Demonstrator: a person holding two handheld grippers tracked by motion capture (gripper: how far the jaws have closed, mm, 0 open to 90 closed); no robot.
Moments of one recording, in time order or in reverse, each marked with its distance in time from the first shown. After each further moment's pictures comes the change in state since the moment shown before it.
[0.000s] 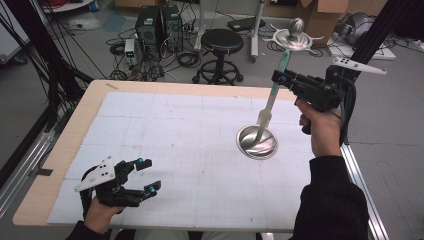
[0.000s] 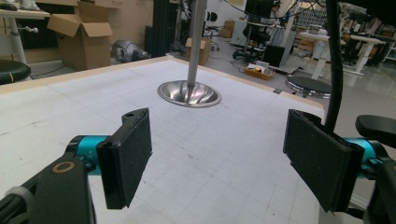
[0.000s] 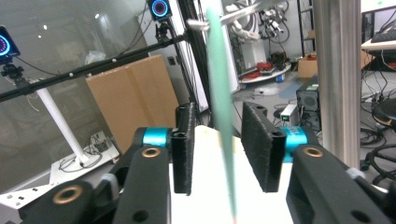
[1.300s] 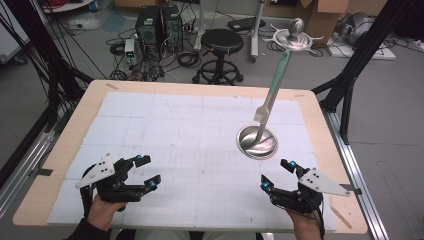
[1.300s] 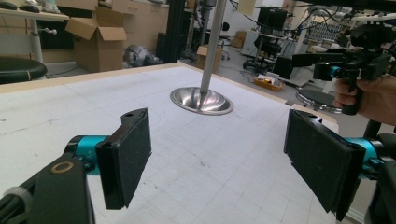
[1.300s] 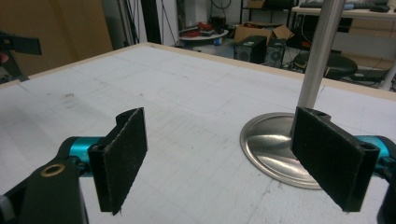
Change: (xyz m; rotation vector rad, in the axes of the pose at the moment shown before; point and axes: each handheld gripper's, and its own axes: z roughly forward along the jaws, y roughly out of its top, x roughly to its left) left arm 0.006 -0.003 0.002 -0.038 0.052 -0.039; right arm 0.056 -0.212 -0.065 0.131 -0.300 -0.205
